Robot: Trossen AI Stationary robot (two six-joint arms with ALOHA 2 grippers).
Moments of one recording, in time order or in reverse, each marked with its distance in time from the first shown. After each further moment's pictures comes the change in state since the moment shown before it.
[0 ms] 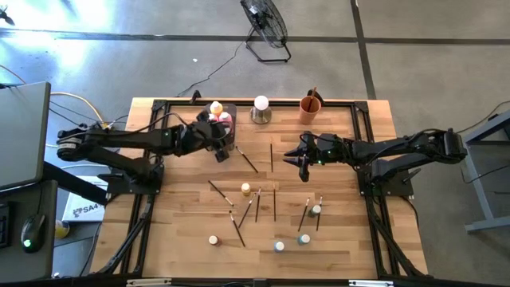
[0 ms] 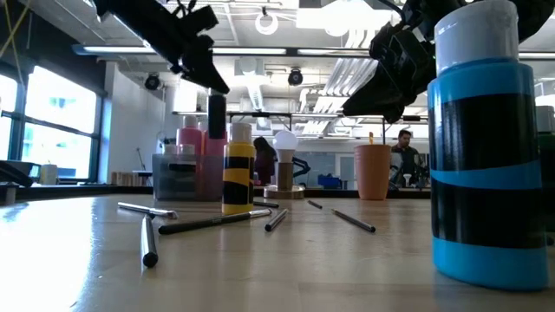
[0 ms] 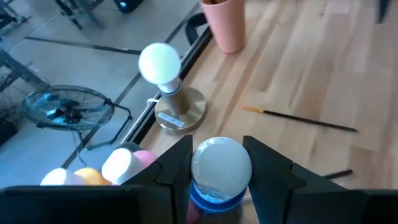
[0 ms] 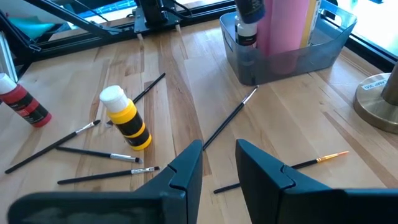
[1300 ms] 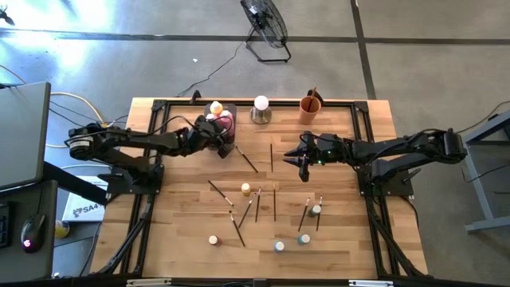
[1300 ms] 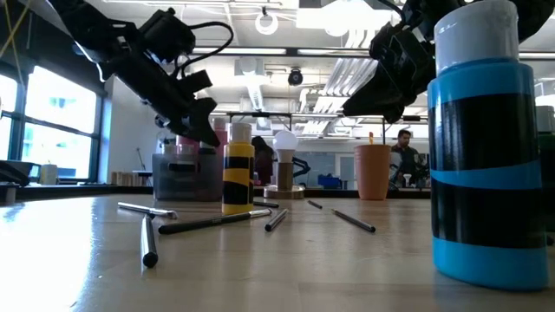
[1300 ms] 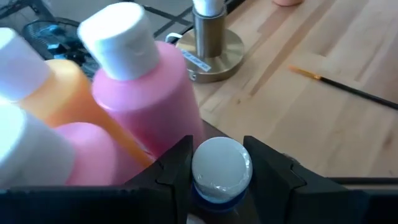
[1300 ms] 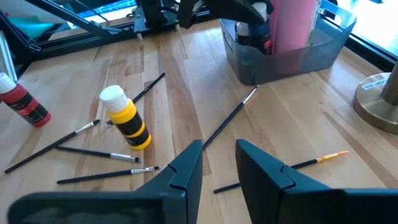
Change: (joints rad) left arm 0.157 0.146 -0.239 0.334 0.048 -0.178; right arm 0.000 0.000 0.000 -0.001 0.000 0.000
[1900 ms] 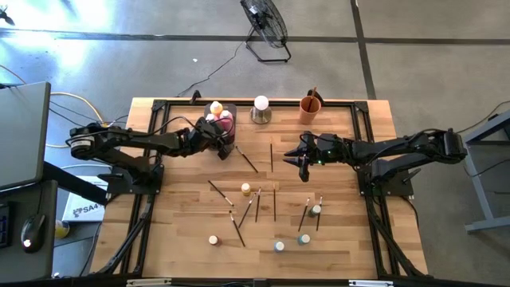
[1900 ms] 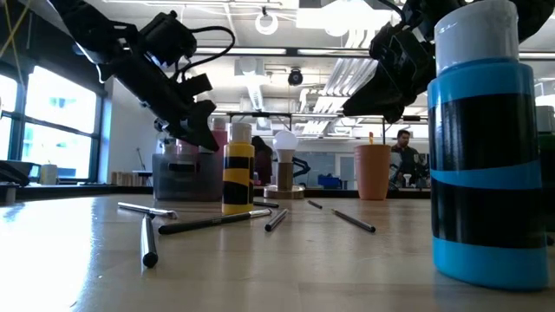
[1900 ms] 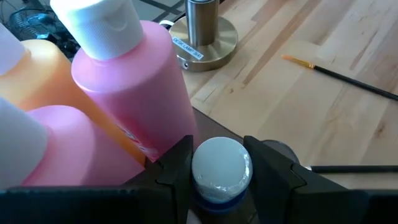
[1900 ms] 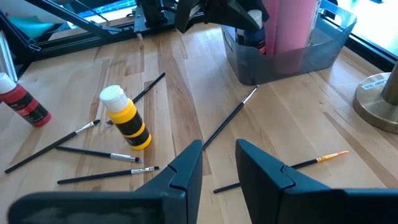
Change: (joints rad) left arm -0.002 0.014 0.000 -0.025 0.022 -0.028; right arm 0.000 0.000 0.000 0.000 0.000 0.000
